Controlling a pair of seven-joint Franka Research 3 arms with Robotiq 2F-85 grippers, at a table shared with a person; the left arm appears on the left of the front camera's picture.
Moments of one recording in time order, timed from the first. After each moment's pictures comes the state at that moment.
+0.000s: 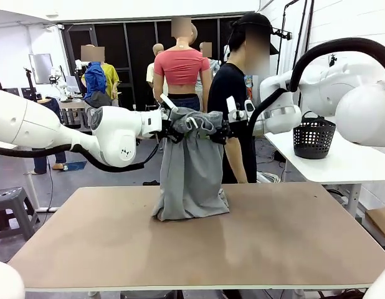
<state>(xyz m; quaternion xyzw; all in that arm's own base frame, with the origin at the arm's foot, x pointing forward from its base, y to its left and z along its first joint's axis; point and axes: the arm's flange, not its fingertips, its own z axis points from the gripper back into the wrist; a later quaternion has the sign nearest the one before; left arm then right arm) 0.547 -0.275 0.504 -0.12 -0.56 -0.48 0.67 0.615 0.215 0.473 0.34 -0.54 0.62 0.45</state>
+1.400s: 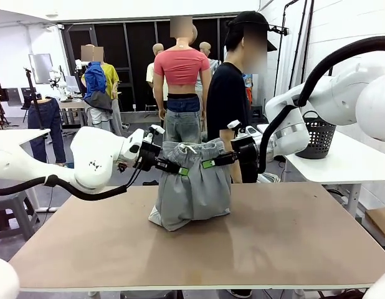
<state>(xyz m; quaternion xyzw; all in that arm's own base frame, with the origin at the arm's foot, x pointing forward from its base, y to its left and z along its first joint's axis) 0.458 -0.247 0.445 -0.38 -0.37 -0.43 0.74 0.524 0.210 0.425 0.54 -0.32 0.51 0.59</state>
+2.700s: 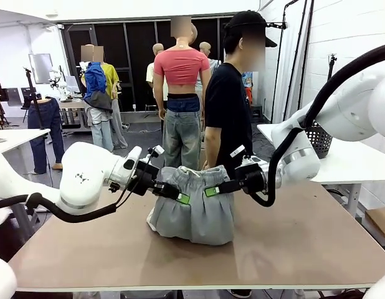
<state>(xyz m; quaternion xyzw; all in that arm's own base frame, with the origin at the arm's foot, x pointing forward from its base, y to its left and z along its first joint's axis) 0.372 -0.250 0.408 -0.46 -0.23 -0.37 0.77 0.435 0.205 0.352 0.64 -0.22 0.43 0.60</state>
